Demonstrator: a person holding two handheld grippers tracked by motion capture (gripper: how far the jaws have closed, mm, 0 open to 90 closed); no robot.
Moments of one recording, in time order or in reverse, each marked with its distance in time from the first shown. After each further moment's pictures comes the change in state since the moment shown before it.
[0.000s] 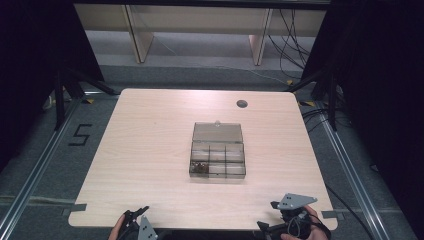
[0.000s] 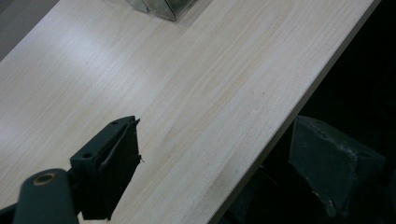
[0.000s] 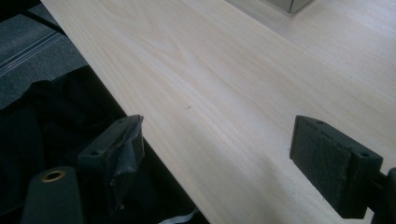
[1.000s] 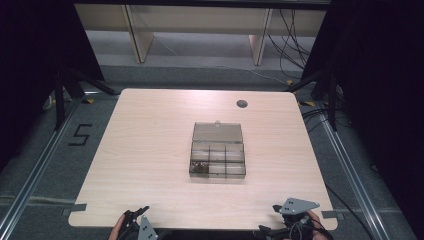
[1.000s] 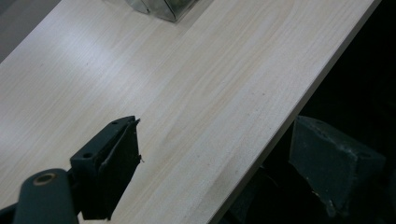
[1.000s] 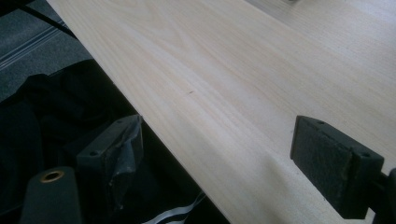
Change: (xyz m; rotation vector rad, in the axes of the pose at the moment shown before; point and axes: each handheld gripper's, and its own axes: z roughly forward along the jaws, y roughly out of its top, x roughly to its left) left arm 0.002 0.001 -0.001 0.041 0.002 0.033; right arm 0.004 -0.010 -0.003 -0.003 -0.007 -0.009
